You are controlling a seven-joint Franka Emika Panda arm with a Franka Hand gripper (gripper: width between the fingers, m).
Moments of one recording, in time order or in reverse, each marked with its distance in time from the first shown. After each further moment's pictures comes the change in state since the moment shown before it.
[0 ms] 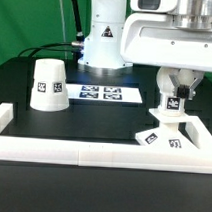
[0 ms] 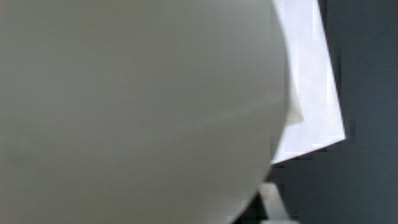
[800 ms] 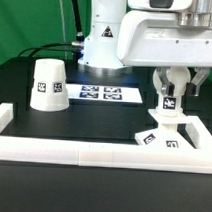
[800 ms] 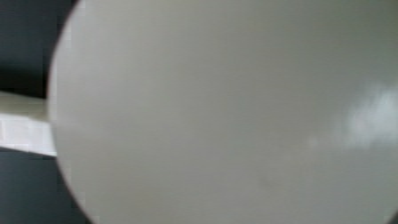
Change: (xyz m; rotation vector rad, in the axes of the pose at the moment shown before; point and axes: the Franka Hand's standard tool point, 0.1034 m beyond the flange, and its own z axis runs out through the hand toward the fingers) arm -0.005 0.007 0.003 -0.009 0.008 -0.390
